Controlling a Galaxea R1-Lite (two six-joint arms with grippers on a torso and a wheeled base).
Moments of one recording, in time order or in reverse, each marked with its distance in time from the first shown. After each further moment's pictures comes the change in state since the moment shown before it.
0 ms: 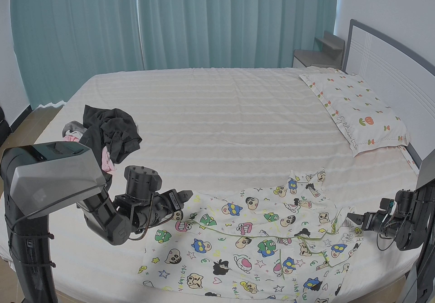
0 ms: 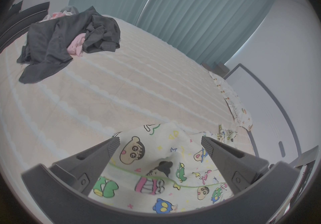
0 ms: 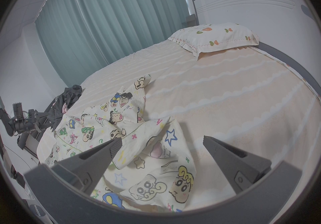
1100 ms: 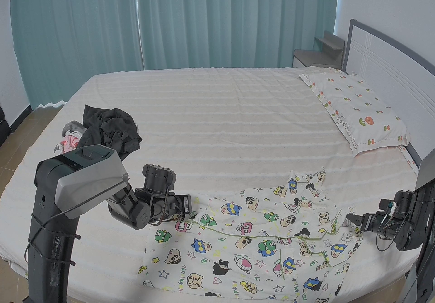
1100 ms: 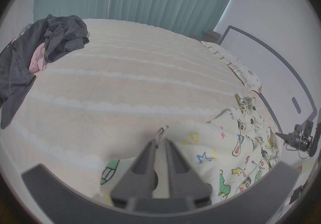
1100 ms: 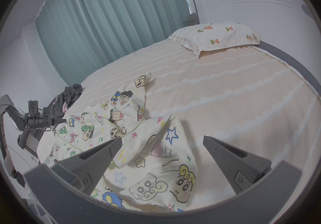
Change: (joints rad) left arm 0.033 0.207 -0.280 0.154 -0.074 0.300; right arm 0.004 0.006 0.001 0.000 0.000 -0.003
